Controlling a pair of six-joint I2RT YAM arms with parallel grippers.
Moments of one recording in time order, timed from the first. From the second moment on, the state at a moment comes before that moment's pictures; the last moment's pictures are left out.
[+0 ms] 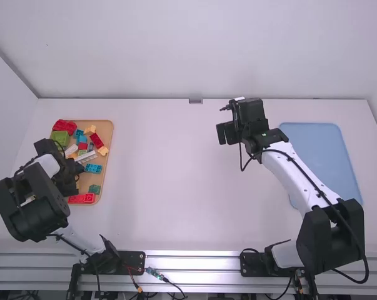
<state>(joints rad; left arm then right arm) 0.65 1.76 0.96 -0.51 -0.13 -1.26 0.31 1.53 1.16 -0.42 0.01 -0.04</state>
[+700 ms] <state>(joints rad) 0.65 1.81 0.96 -0.51 -0.15 -1.23 0.31 1.53 1.16 -0.43 0.01 -0.04</state>
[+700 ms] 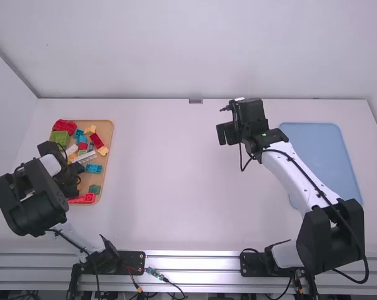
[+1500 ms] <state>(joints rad) 0.65 1.81 0.98 -0.53 -0.15 -1.23 0.31 1.53 1.16 -0.43 0.01 -0.04</state>
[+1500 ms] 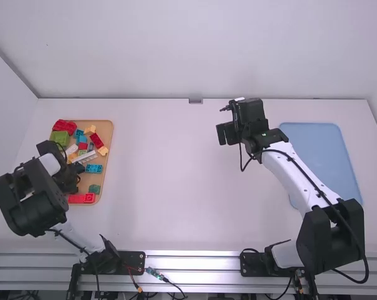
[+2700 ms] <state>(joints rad) 0.00 1.41 0.97 -0.43 -0.08 -0.47 0.31 1.53 1.16 -0.41 0.01 -0.04</state>
